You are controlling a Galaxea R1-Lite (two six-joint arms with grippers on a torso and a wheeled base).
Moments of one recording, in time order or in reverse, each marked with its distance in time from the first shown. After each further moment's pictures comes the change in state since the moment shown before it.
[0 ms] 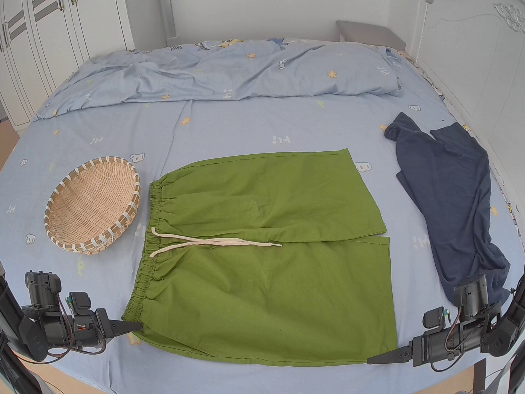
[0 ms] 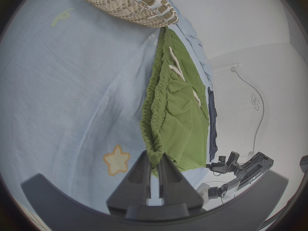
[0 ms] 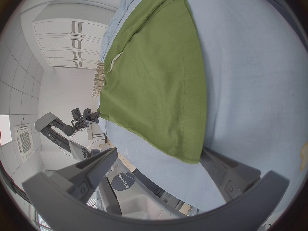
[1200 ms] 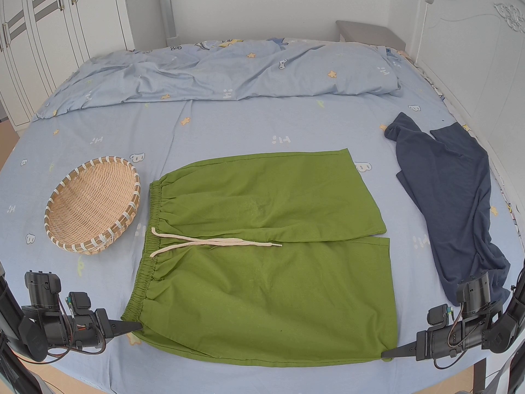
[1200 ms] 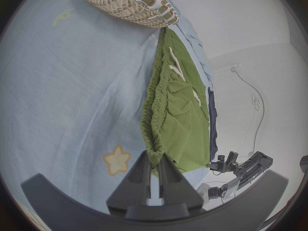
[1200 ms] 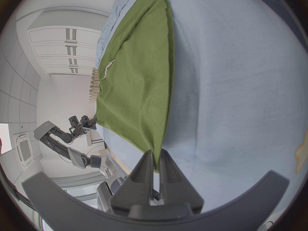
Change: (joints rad) left arm 0.001 -0.001 0.000 0.000 0.002 0.000; right arm -0.068 0.022 0.000 0.000 0.005 -0.001
